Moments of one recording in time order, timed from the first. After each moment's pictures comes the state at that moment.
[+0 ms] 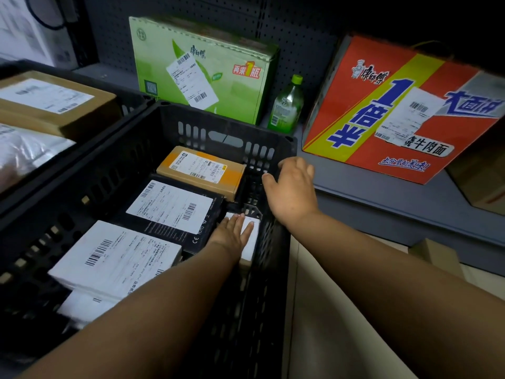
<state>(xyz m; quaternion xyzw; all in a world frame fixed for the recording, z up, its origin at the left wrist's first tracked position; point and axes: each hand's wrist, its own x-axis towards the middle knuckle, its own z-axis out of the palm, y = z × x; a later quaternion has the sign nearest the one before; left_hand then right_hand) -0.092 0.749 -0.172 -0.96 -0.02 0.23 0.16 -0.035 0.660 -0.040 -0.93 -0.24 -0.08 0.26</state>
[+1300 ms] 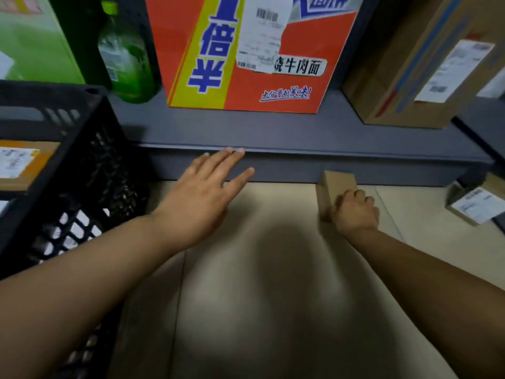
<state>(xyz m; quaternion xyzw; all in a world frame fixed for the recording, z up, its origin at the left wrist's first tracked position) 0.003 0.541 -0.096 -0.97 0.17 -0.12 0.08 0.117 0.252 -0.167 -1.00 0.05 0.02 -0.03</state>
